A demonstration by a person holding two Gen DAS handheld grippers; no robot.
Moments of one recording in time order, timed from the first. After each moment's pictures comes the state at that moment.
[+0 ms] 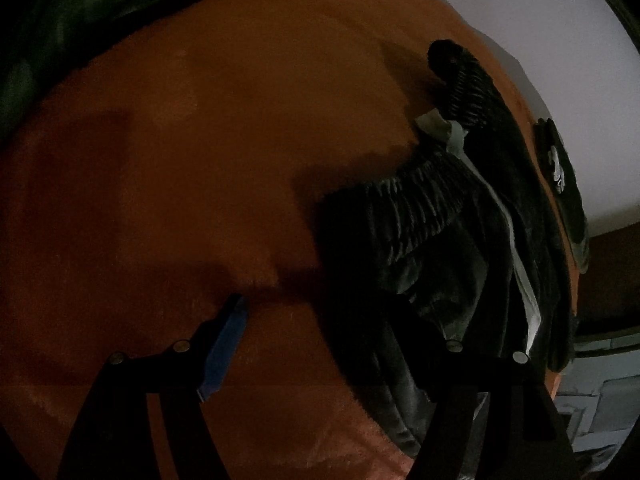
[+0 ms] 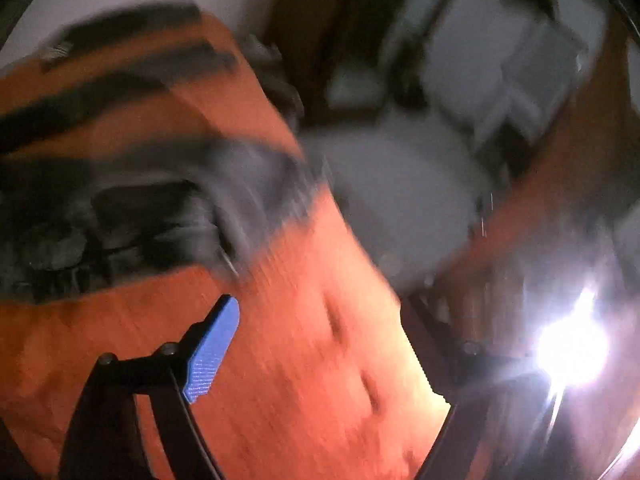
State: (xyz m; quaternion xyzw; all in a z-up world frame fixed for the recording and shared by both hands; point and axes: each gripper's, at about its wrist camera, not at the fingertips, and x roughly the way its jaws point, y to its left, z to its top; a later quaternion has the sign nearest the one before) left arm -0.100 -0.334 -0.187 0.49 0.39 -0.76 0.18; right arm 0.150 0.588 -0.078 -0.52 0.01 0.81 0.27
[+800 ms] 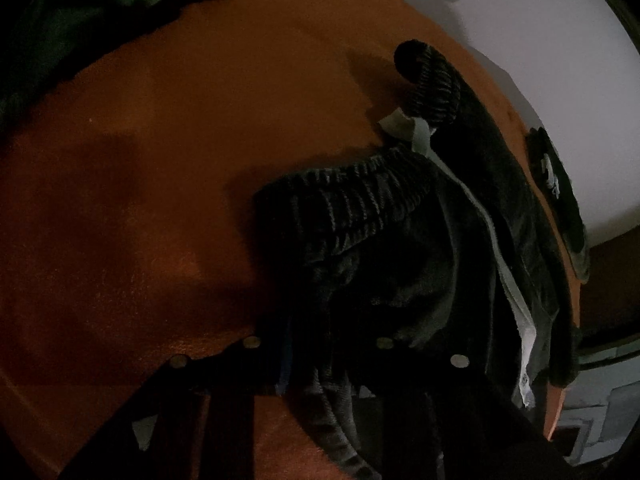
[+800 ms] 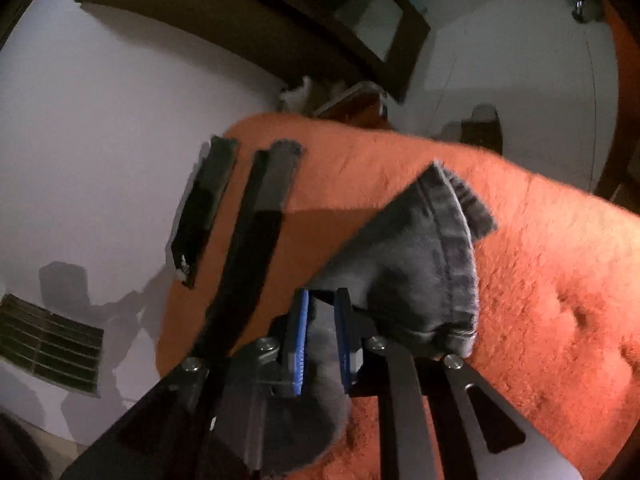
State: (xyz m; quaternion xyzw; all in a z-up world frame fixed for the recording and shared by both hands) left arm -0.113 -0.311 -0.199 0.46 0.38 -0.78 0.19; right arm 0.102 0.655 -0.057 -0.35 0.49 0.80 0.08
